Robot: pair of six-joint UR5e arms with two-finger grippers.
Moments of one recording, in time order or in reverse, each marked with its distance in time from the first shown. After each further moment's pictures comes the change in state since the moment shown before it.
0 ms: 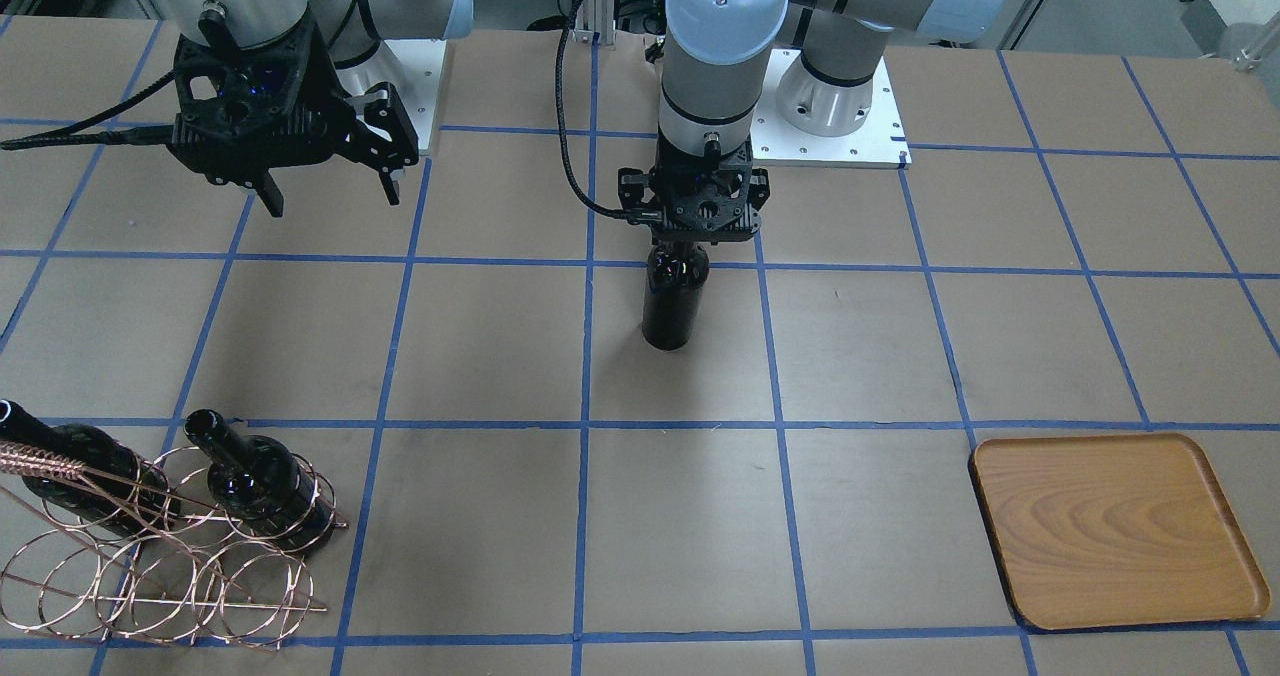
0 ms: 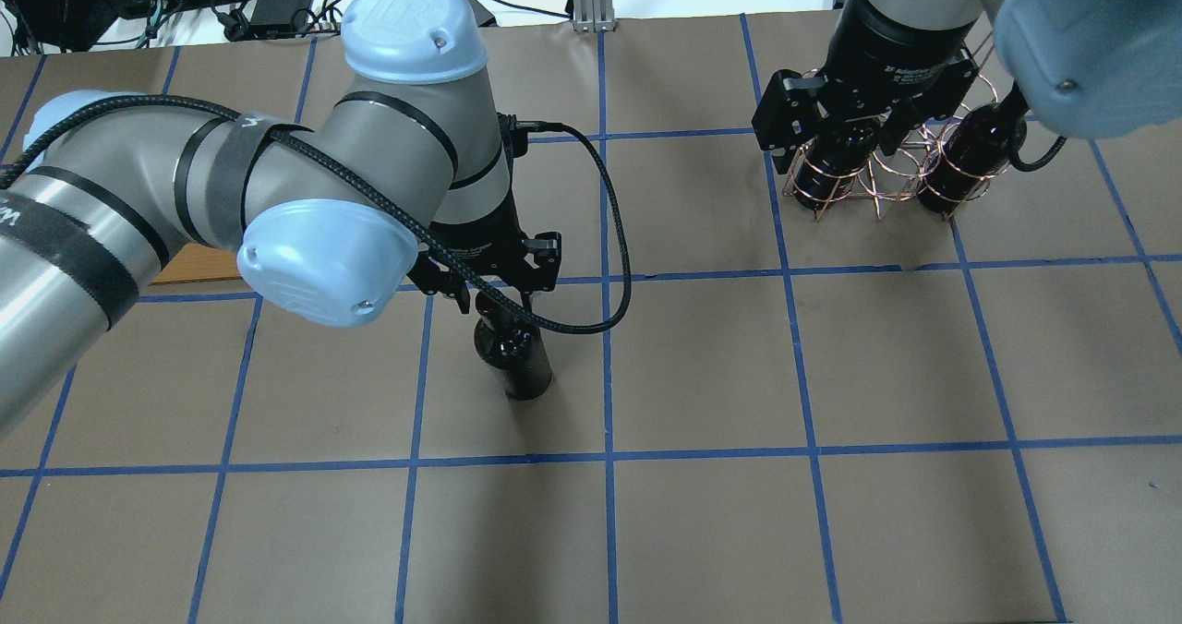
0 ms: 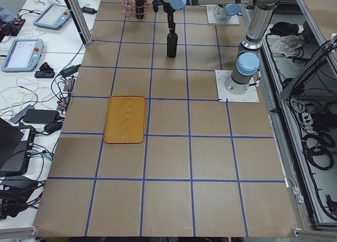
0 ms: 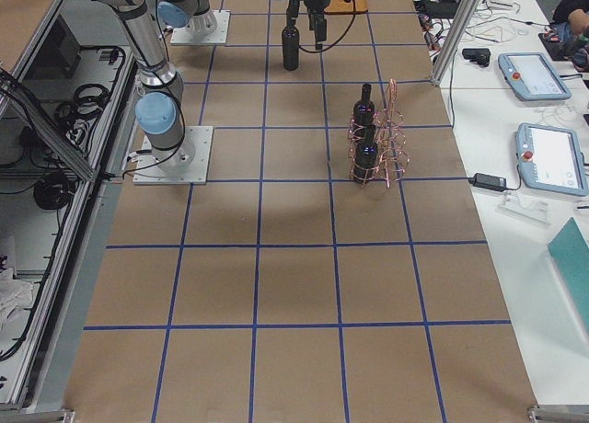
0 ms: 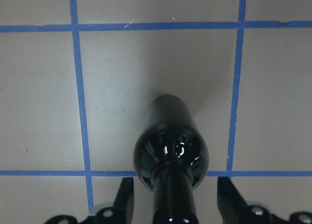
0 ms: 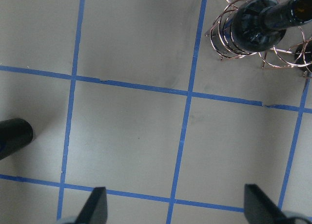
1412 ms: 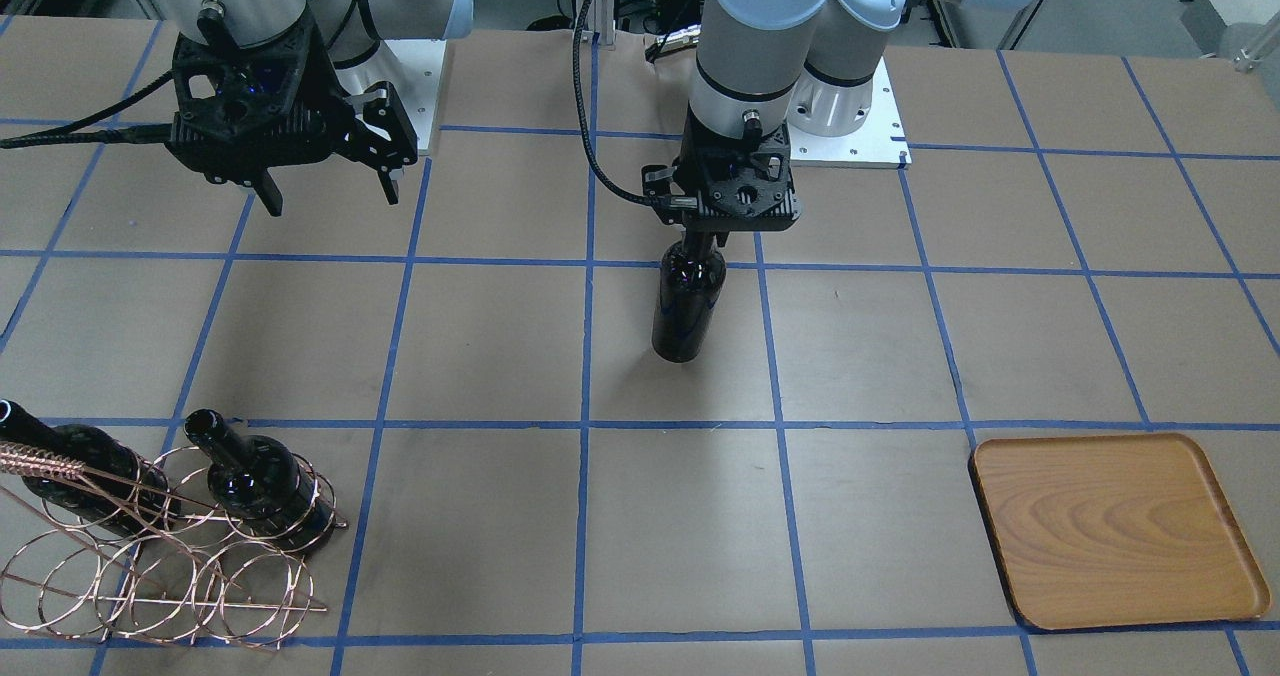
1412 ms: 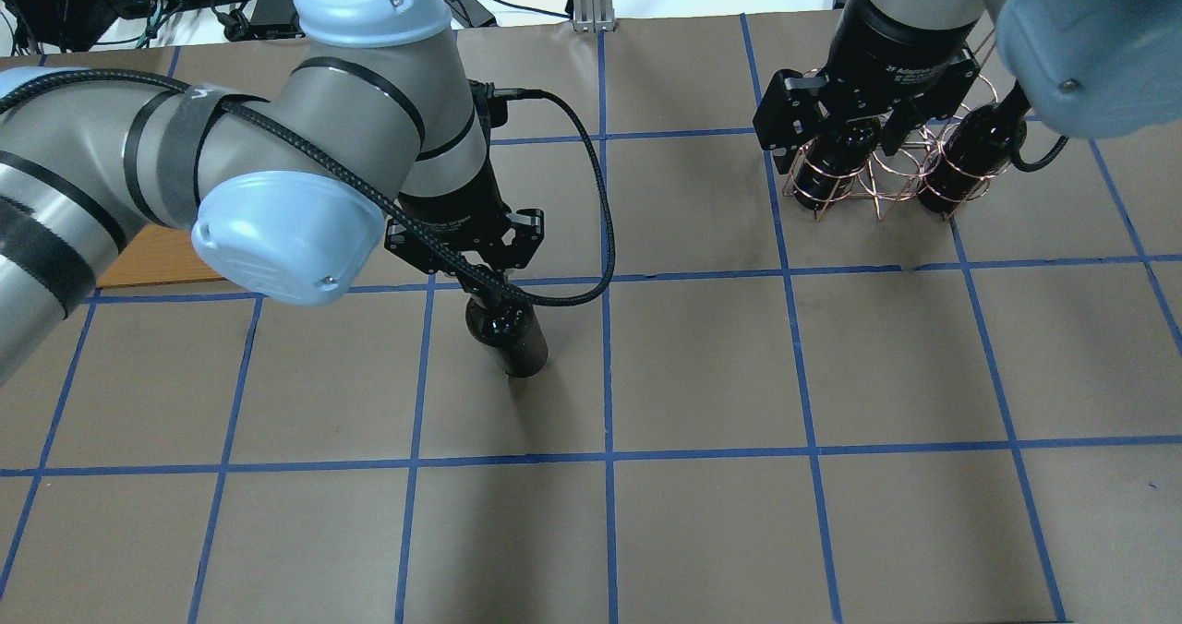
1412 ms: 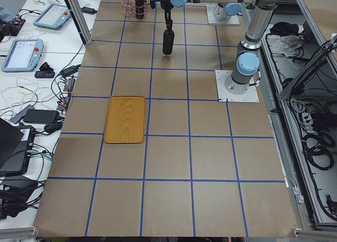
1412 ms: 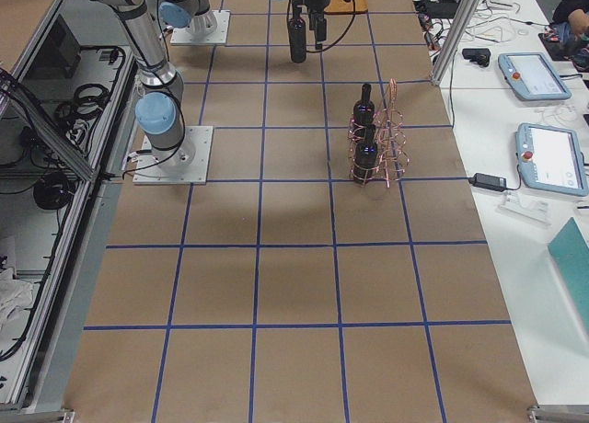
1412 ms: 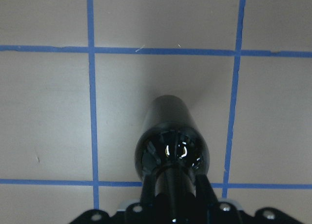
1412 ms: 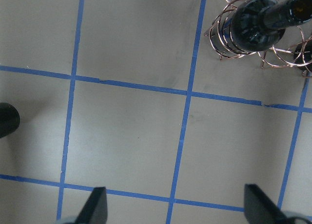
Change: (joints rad) left arm 0.071 0.025 0.070 -0.027 -0.011 0.032; right arm 0.000 -0.001 0.000 0.001 -0.001 0.000
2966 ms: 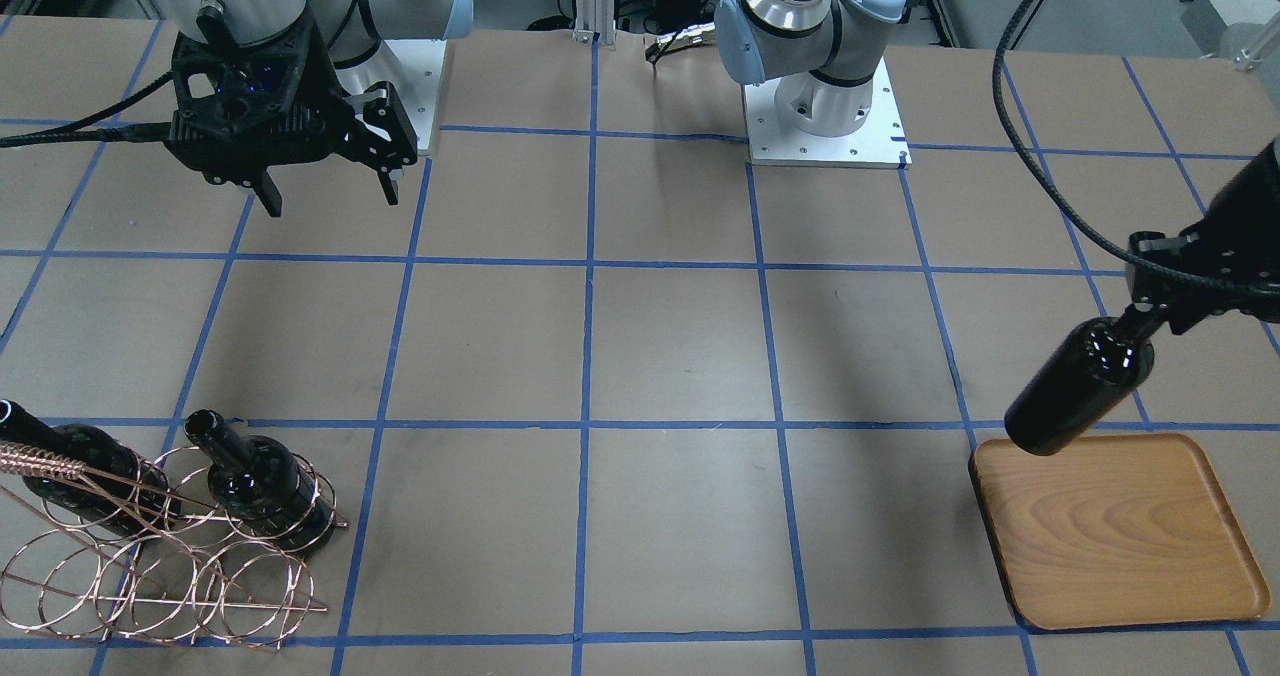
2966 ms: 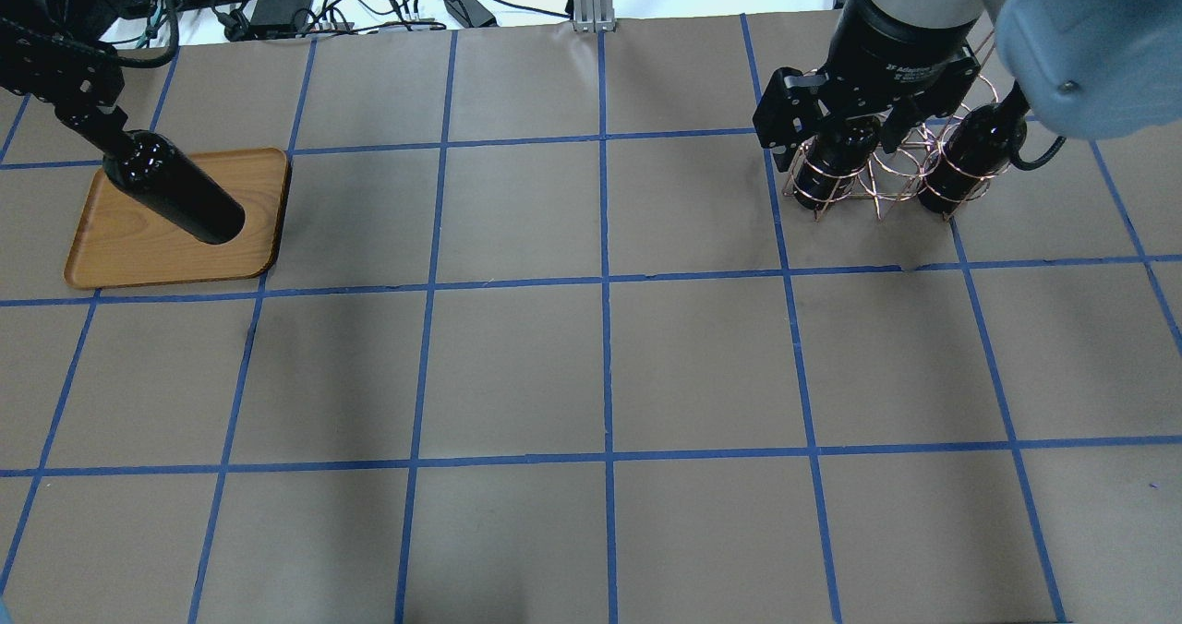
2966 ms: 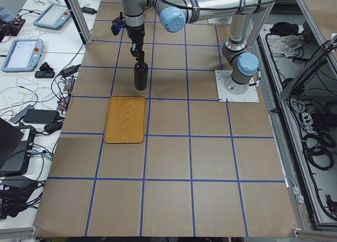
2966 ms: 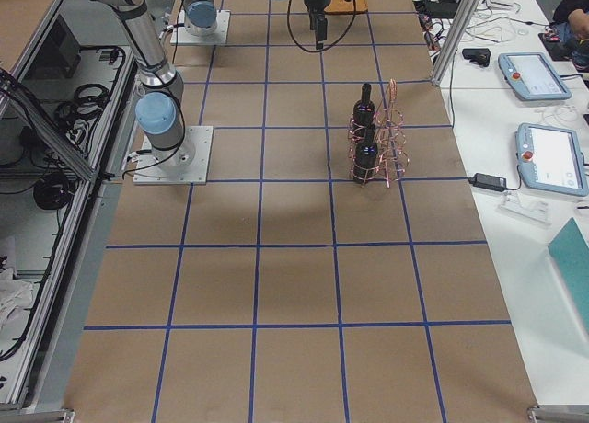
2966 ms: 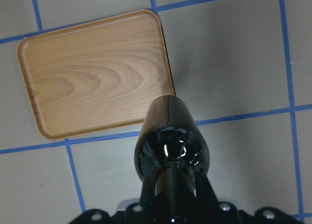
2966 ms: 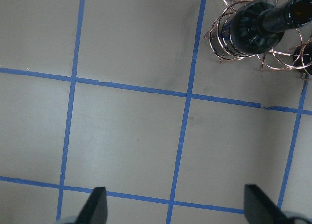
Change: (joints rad) left arm 0.609 -0.154 0.347 -0.116 0.085 0.826; right arm 0.000 0.000 0.000 -0.006 0.000 0.000
